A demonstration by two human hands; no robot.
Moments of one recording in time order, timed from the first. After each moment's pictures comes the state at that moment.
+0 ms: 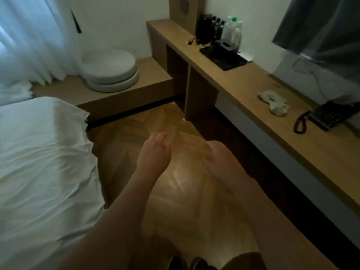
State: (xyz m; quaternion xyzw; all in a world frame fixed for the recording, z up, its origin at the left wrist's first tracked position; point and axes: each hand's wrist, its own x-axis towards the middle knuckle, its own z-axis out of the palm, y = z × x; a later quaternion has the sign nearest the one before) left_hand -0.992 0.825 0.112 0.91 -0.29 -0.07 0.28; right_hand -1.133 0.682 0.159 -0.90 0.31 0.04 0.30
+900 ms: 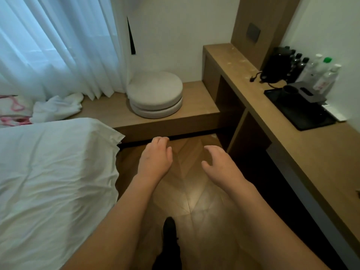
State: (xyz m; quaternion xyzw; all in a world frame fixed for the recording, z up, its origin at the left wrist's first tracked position) left_hand -0.609 0.723 0.127 0.96 -0.17 0.00 0.24; right_hand -0.701 0.550 0.144 -0.93 0.18 0.04 0.32
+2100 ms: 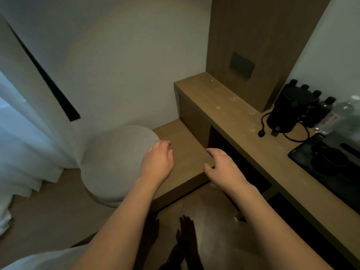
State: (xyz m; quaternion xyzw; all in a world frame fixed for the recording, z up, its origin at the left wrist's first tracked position) left_hand 0.015 0.462 0.127 0.92 -0.32 -0.05 0.22; right_hand -0.130 0.318 0.144 -0.89 0.31 -0.01 0.34
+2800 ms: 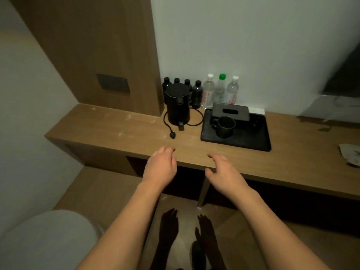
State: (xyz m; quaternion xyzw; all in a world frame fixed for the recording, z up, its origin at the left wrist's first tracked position) left_hand -0.017 0.222 0.115 0.70 -0.67 -0.15 0.18; right_hand -0.218 0.235 0.144 -0.69 0.64 -0.14 0.31
